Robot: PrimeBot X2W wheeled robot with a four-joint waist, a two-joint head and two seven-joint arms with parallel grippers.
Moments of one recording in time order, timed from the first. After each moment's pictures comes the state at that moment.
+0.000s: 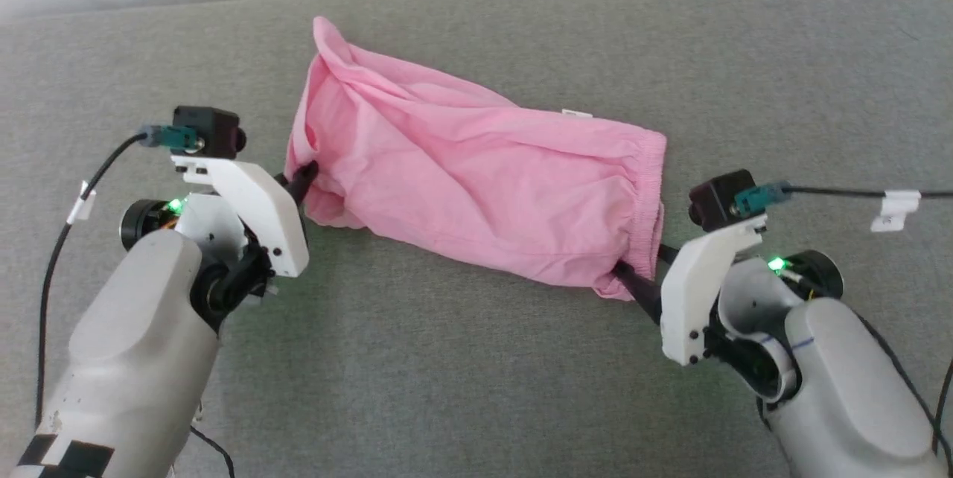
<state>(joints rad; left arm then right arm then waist) -0.70 0.41 -0.49 0.61 -0.78 -0.11 0.26 -0.37 -0.14 0.25 0.25 0.41 0.13 0.62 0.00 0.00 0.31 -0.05</state>
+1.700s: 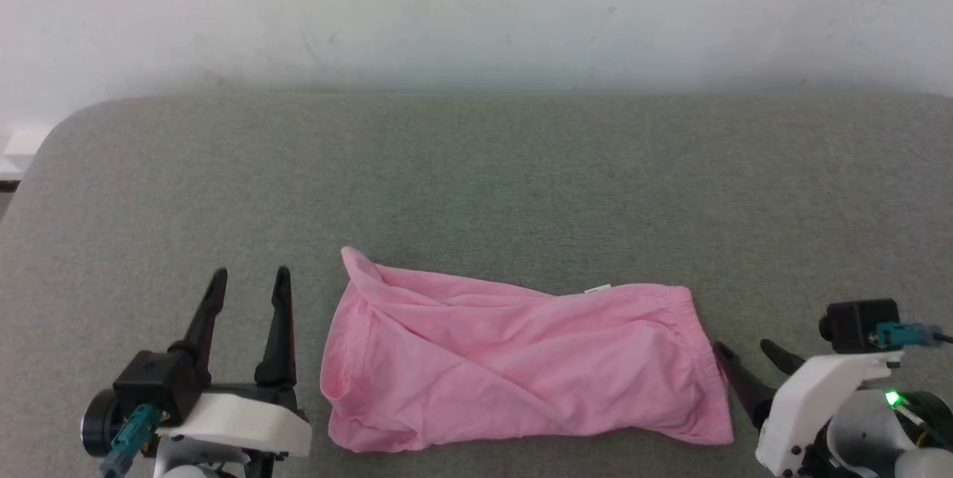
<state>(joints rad) 0.00 0.40 -0.30 -0.04 -0.51 0.23 -0.26 0.05 -0.14 -0.02 -0.05 0.40 0.13 0.53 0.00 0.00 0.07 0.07</state>
